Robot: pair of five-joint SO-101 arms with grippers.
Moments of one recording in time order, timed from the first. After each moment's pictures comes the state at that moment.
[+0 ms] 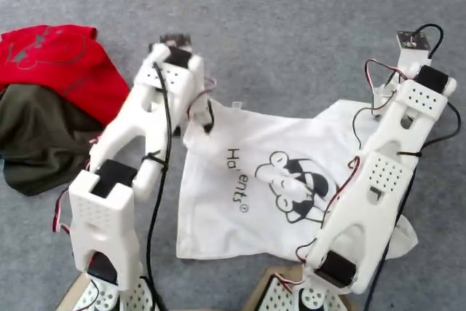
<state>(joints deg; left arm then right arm) 13.9 23.2 -20.7 91.5 27.6 31.3 82.6 -94.2 96.7 22.6</state>
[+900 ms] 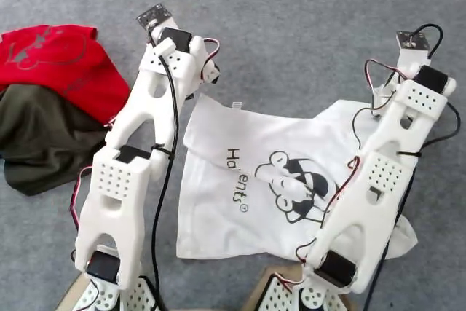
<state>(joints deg) 12.6 43.8 -47.9 87.1 53.1 31.3 82.6 -94.2 96.7 22.6</state>
